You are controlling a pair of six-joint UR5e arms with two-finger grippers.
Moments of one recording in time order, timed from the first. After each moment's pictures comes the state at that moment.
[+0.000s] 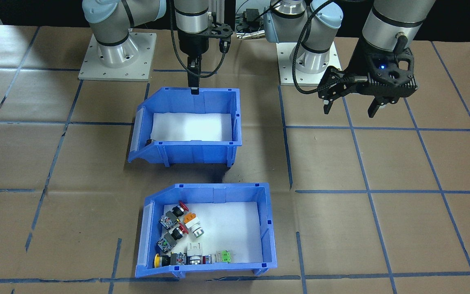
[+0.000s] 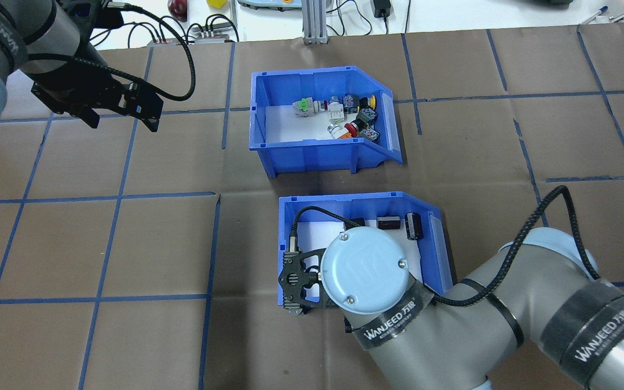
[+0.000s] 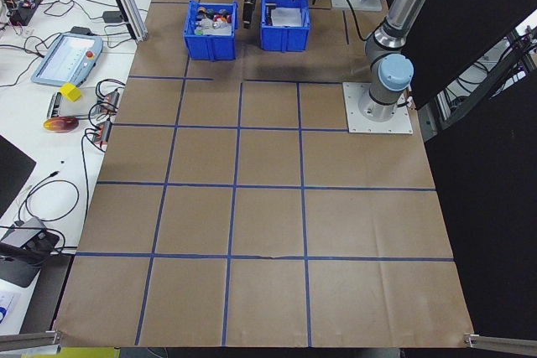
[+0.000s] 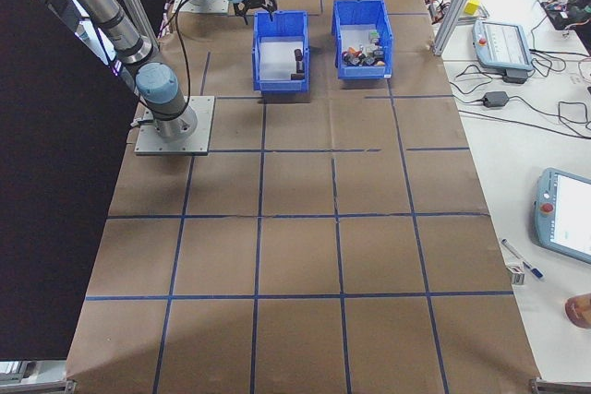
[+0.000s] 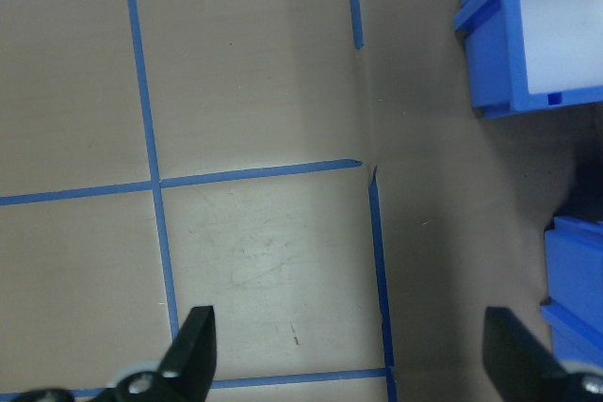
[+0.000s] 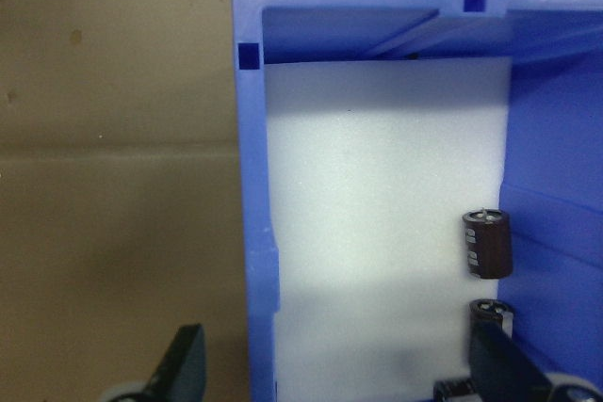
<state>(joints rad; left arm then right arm) -1.50 -1.52 -1.63 -1.44 1.59 0.17 2.12 -1.75 2.09 -2.04 -1.64 -1.00</state>
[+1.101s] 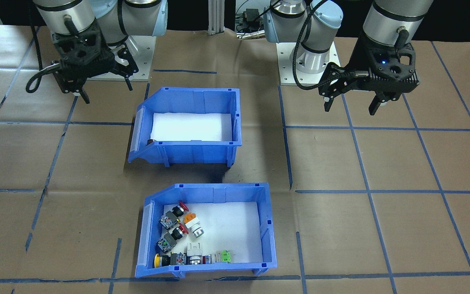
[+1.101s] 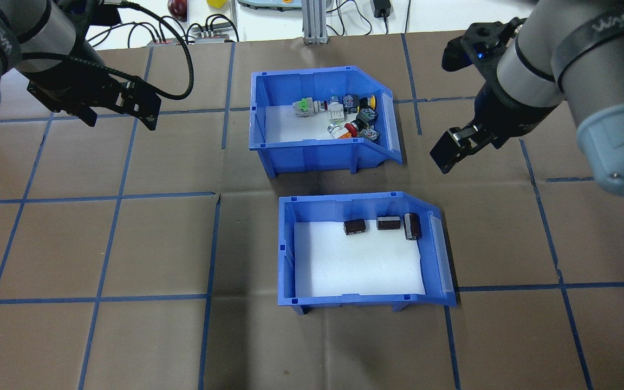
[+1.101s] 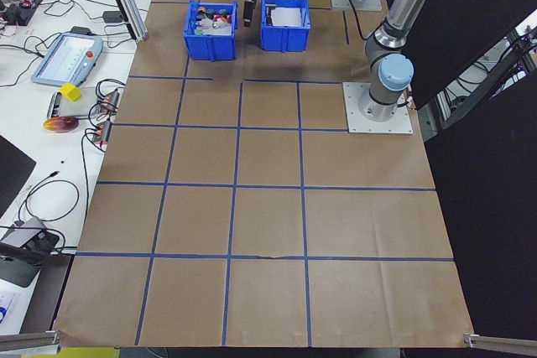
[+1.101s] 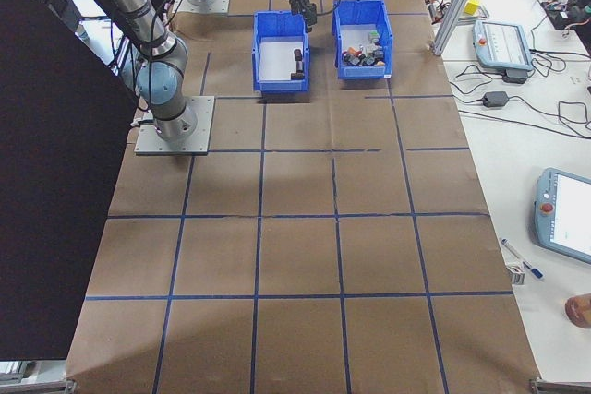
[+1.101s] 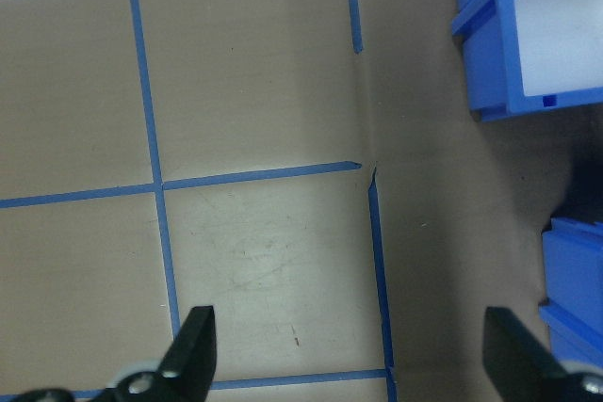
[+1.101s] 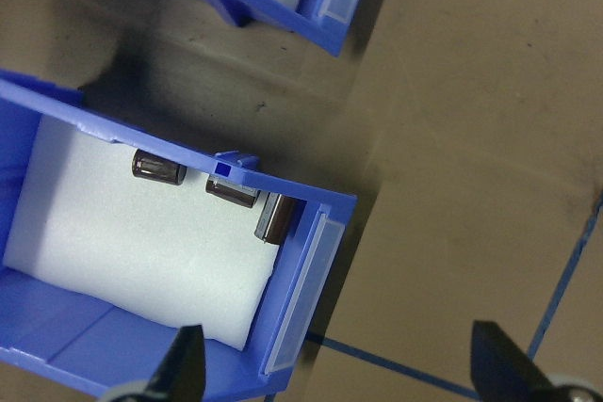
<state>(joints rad) -1.50 -1.52 -1.63 -1.44 1.59 0.18 1.56 -1.69 1.72 -1.64 -1.52 -0.31</state>
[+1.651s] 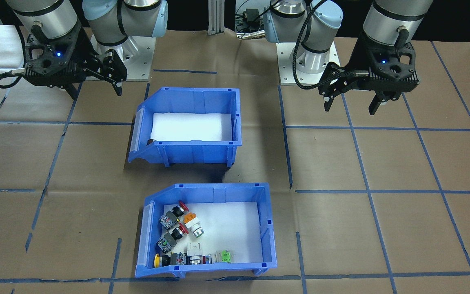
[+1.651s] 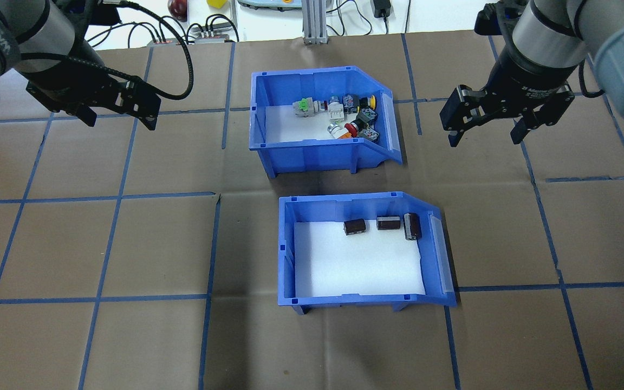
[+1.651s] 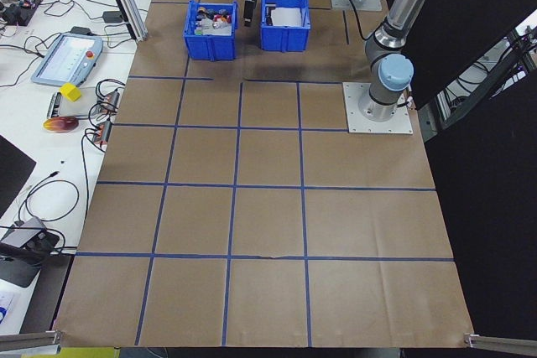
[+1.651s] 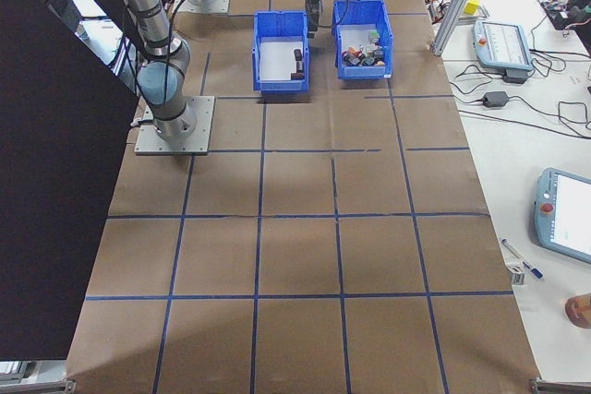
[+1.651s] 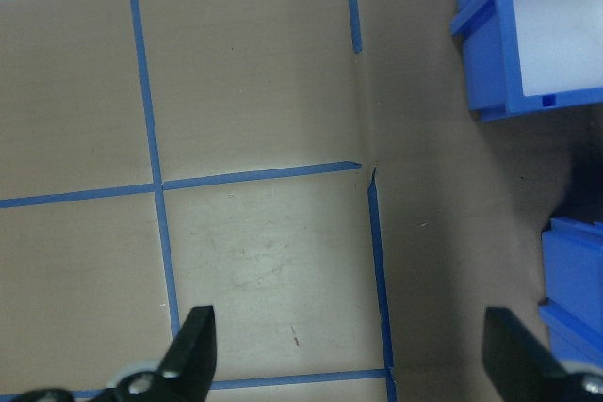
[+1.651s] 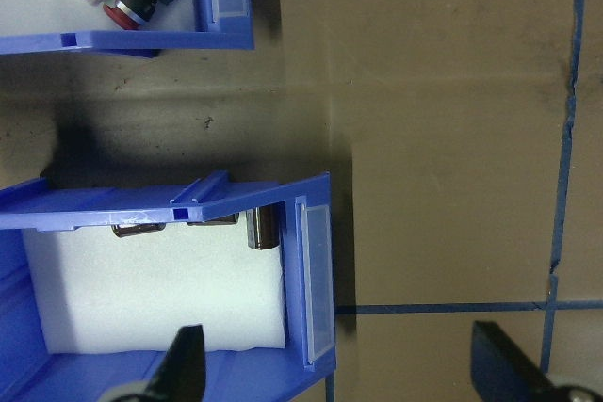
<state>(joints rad) -1.50 -1.51 -1.63 -1.44 1.59 0.18 1.54 -1.59 1.61 -1.54 -1.54 0.00</state>
